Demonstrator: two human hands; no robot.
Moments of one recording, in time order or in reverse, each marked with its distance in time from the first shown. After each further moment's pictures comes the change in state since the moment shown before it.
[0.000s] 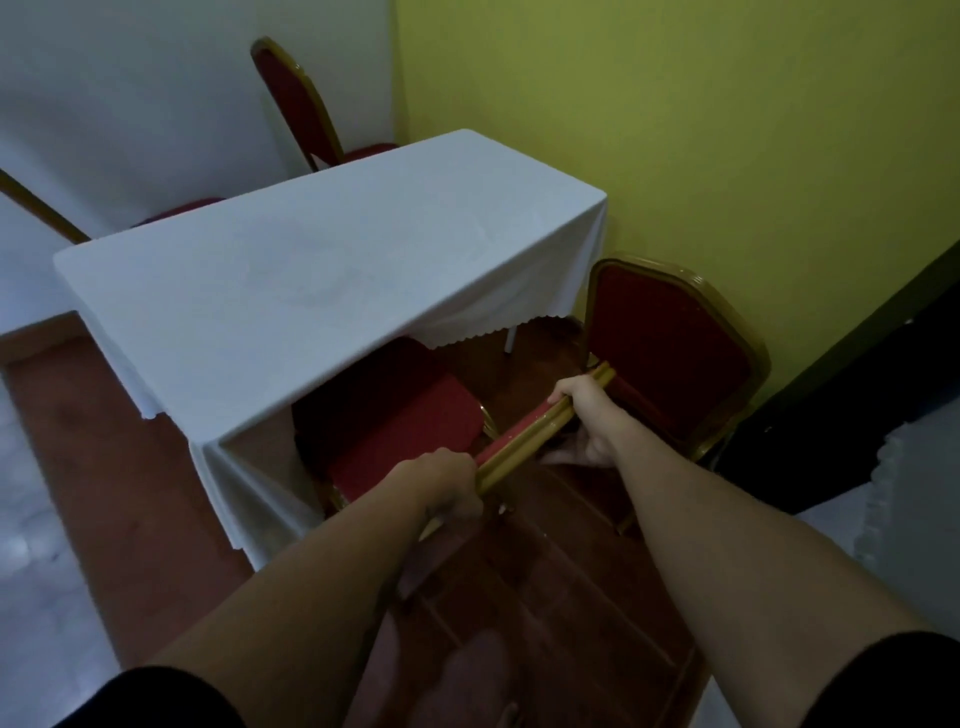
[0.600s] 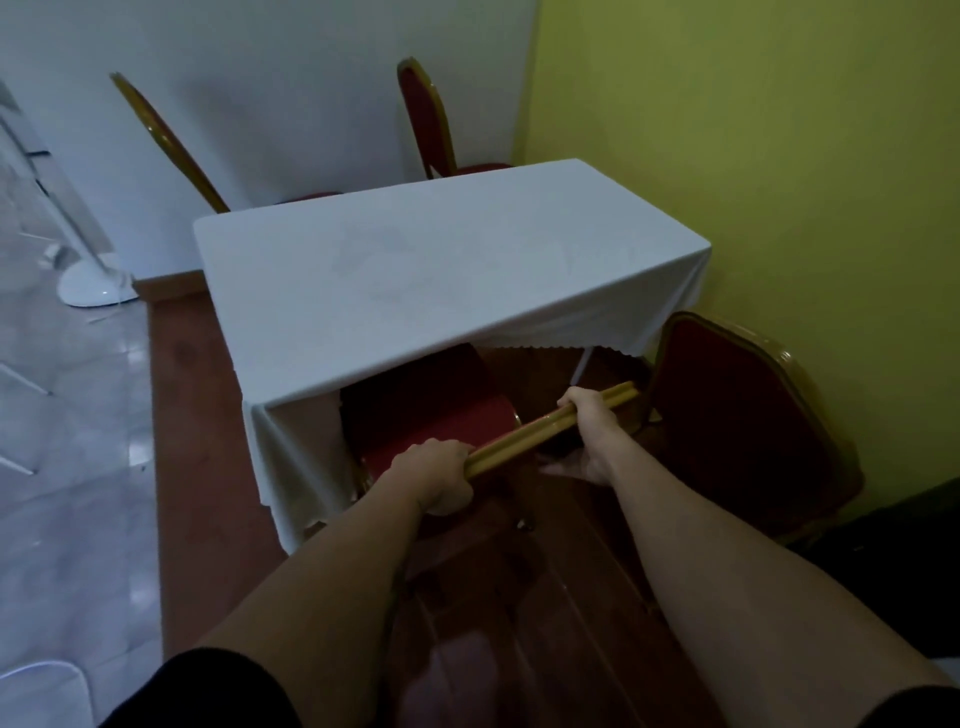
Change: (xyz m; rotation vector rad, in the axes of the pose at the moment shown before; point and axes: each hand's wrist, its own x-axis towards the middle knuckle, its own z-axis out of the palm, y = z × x) left_hand 0.022 -0.001 -0.006 -0.281 0.259 -0.206; right_hand 0.048 -0.038 0.010 -0.129 -0.108 -0.020
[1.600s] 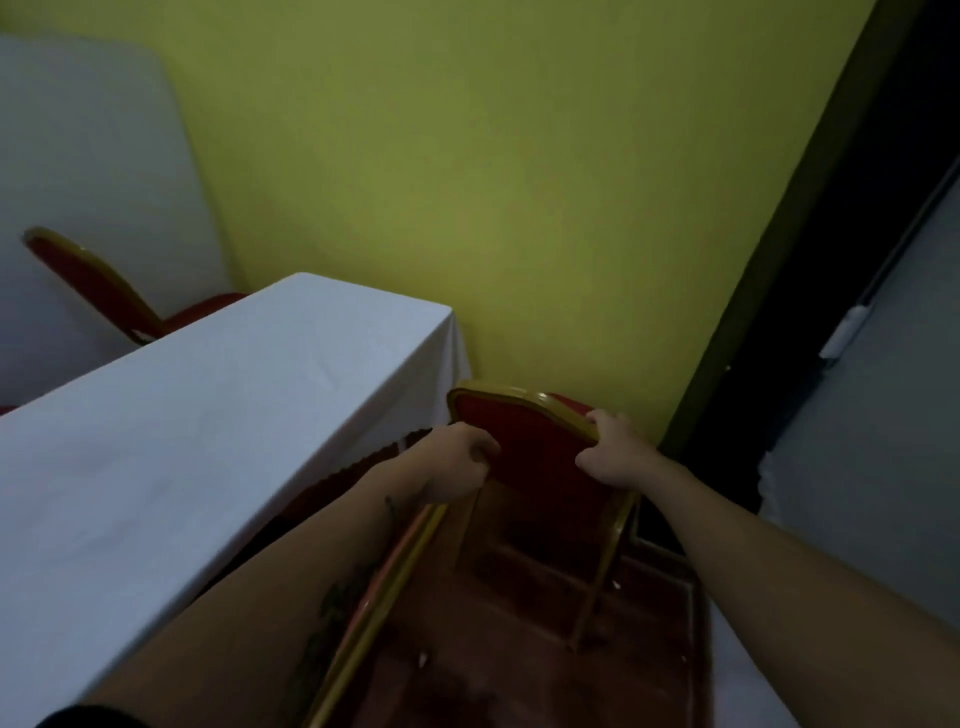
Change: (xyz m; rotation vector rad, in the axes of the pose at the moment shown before) left_hand 0.103 0.230 -0.086 0.120 -0.083 0.775; right_hand -0.039 -0.062 -0.226 -0.784 0.672 -0.207
